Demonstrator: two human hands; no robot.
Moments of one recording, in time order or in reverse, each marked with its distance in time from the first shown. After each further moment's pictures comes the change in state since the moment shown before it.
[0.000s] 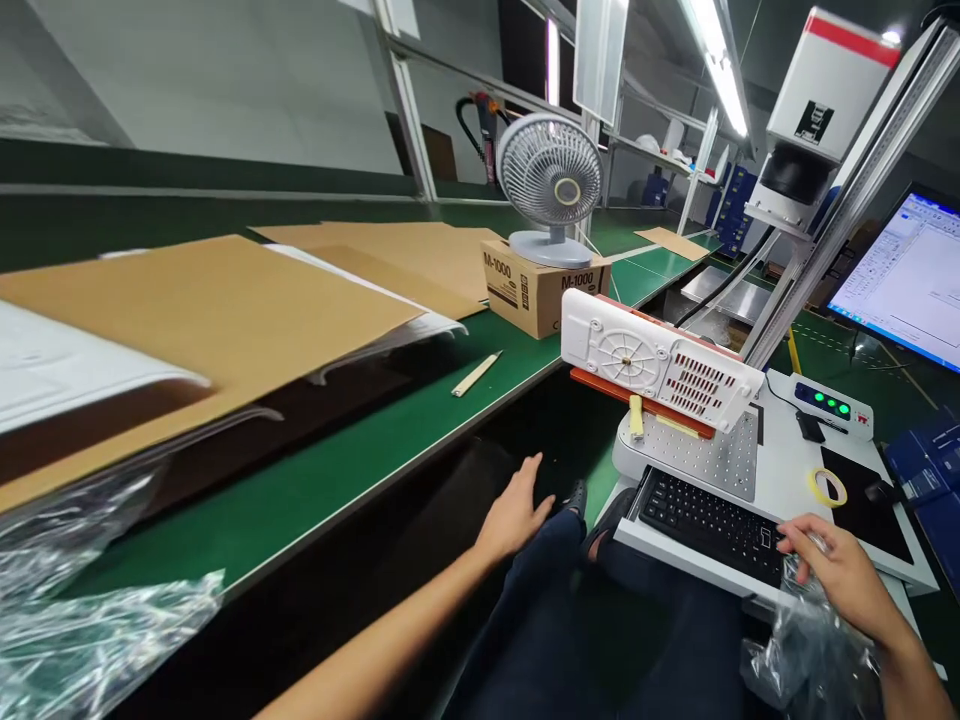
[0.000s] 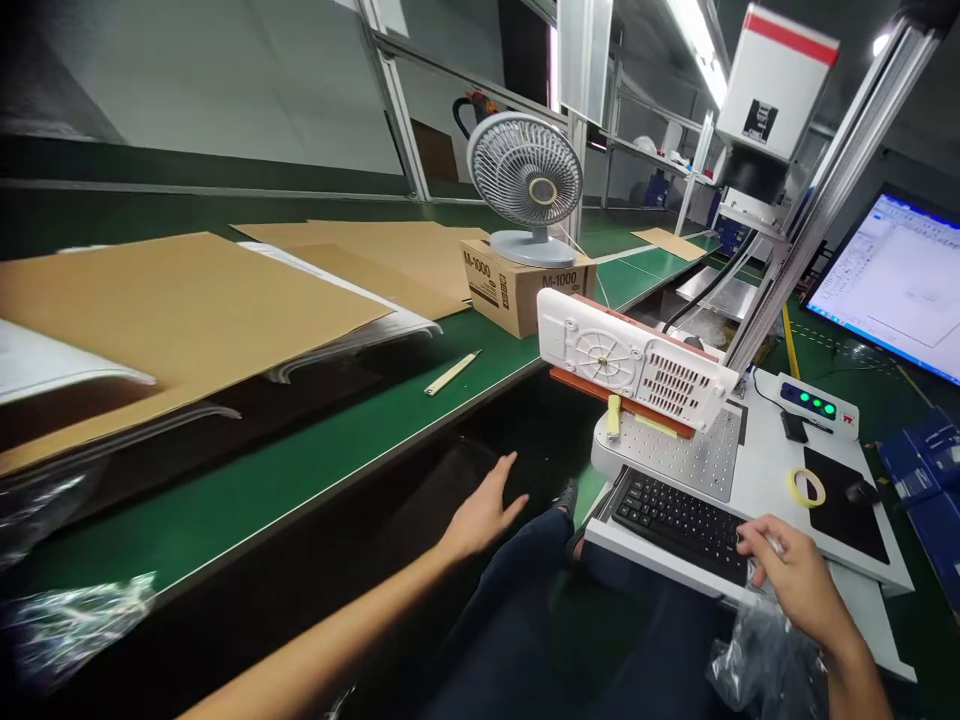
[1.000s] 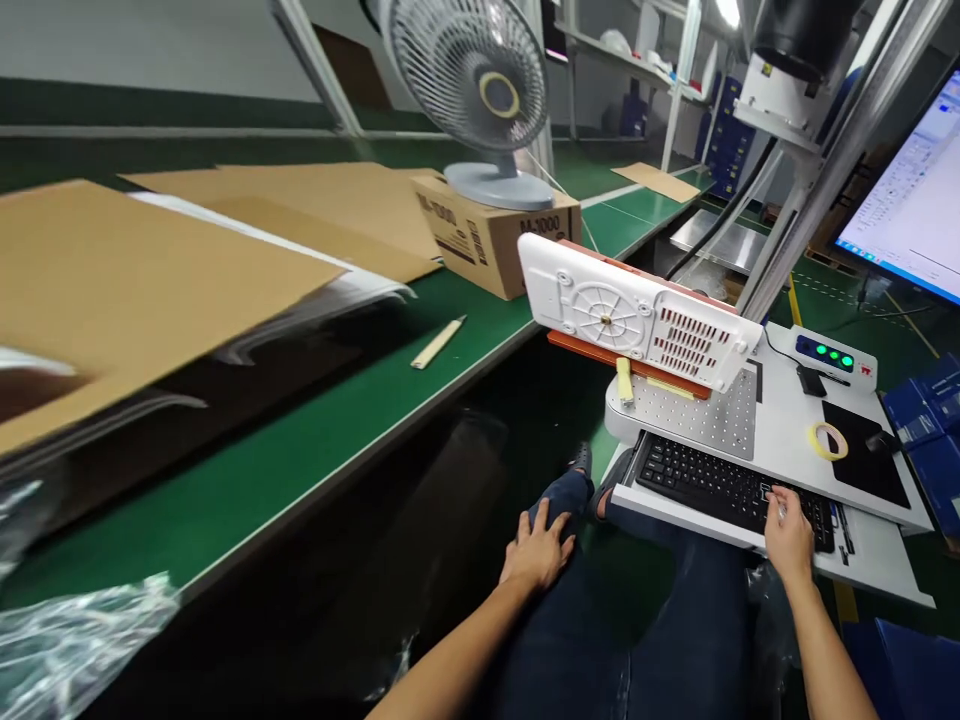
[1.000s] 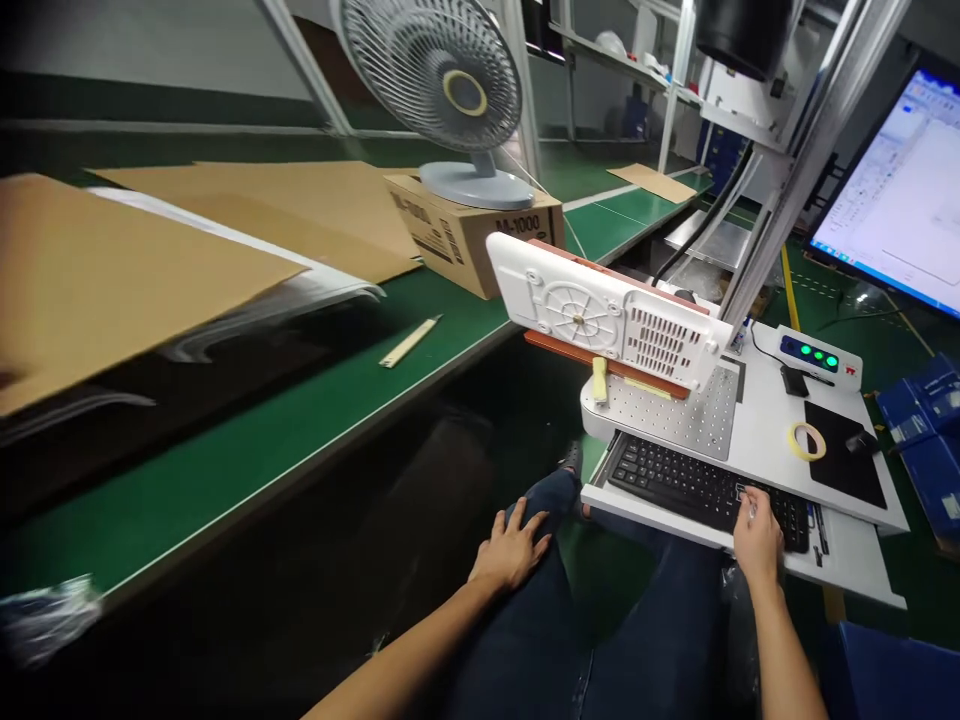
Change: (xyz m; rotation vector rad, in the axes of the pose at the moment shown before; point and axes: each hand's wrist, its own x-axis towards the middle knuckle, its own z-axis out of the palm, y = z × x) left_hand -0.109 0.012 0.100 0.293 -0.491 -0.179; right_hand 0.042 0.157 0.111 -0.218 0.463 0.095
